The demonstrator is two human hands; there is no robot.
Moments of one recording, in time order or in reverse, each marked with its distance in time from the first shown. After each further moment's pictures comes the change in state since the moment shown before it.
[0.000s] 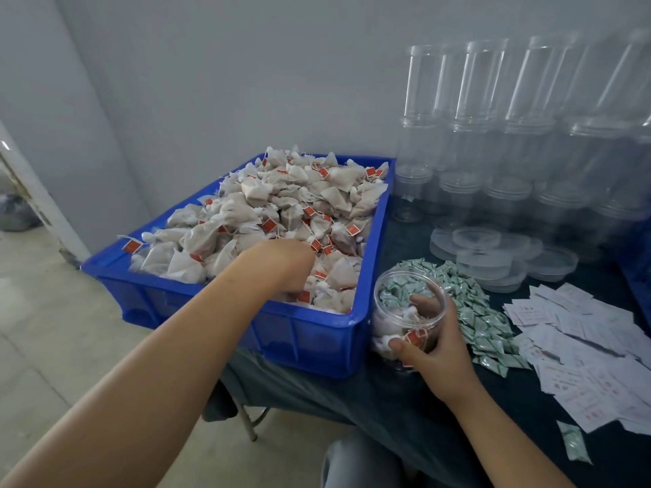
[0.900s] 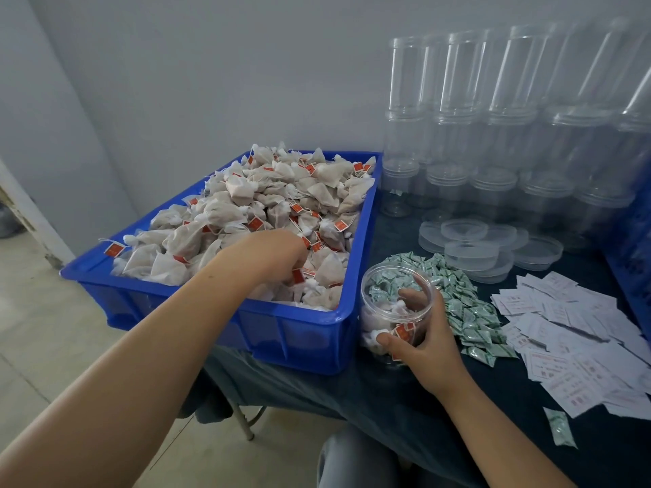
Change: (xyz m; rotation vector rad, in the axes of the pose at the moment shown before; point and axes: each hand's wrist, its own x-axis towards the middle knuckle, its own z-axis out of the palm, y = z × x) left_hand 0.006 -0.002 -0.003 -0.005 0.136 0.086; right_hand -0.001 0.002 -0.003 -0.034 -0.003 0.019
